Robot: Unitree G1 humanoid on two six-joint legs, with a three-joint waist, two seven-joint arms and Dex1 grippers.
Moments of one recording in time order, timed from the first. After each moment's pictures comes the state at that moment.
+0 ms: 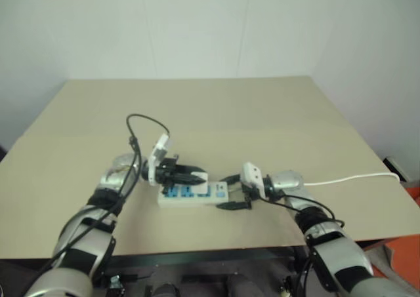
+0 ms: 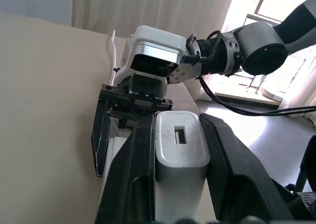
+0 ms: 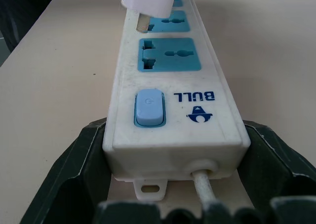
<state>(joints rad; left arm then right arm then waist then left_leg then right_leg) -0.83 0.50 -0.32 0.74 -0.62 0.10 -1.61 -0.74 -0.32 0.22 0.87 0.11 -0.38 1.37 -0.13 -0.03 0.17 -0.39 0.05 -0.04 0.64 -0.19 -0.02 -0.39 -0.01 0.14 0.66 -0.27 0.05</state>
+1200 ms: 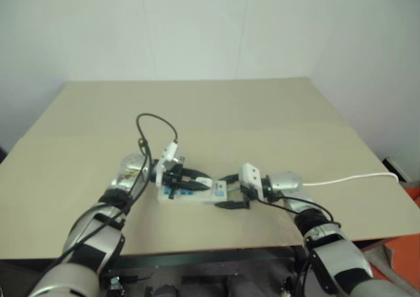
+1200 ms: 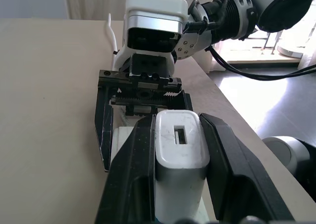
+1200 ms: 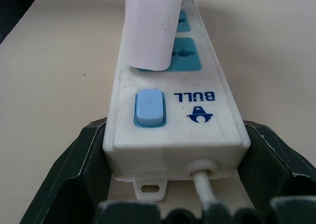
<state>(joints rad) -0.86 0.46 -0.41 0.91 -0.54 -0.21 -1.61 -0.72 -0.31 0.22 0.85 0.09 -0.39 1.31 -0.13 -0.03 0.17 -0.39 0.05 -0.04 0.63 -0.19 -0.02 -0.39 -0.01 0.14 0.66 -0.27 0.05</state>
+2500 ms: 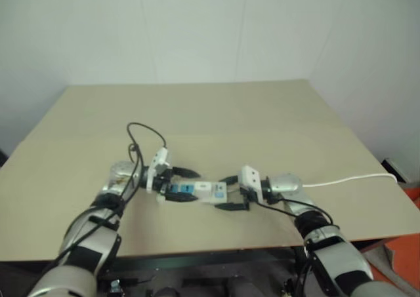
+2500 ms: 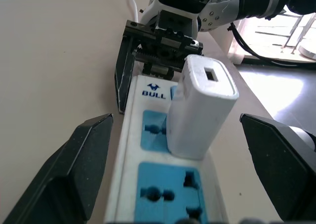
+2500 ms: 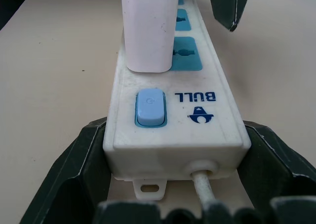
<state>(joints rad) -0.85 0.51 -0.32 0.99 -0.48 -0.19 -1.61 -0.70 -0.31 0.22 0.83 0.06 -0.41 1.29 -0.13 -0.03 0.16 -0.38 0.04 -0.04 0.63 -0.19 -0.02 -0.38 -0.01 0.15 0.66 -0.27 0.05</state>
